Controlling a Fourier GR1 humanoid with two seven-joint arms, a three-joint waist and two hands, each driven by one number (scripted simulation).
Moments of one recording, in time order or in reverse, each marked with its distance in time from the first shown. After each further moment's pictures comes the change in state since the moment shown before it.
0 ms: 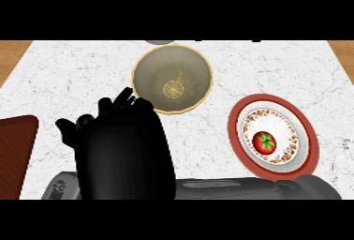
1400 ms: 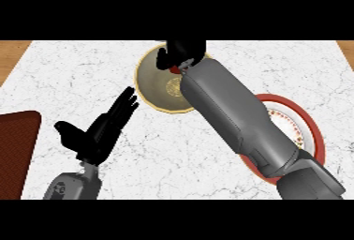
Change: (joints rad) left arm 0.007 -0.021 0.003 -0.031 -0.023 -0.020 0.007; right arm -0.192 0.011 -0.395 1.084 0.096 -0.334 -0.486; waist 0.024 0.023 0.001
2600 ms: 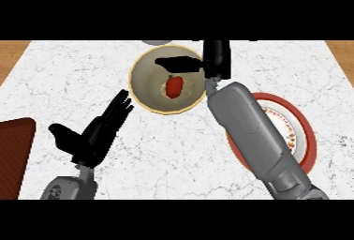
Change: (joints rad) left arm 0.031 0.002 0.031 0.008 0.006 -0.010 -0.009; right arm 0.311 0.009 -0.228 -0.351 -0.588 -0.465 -0.615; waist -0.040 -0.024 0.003
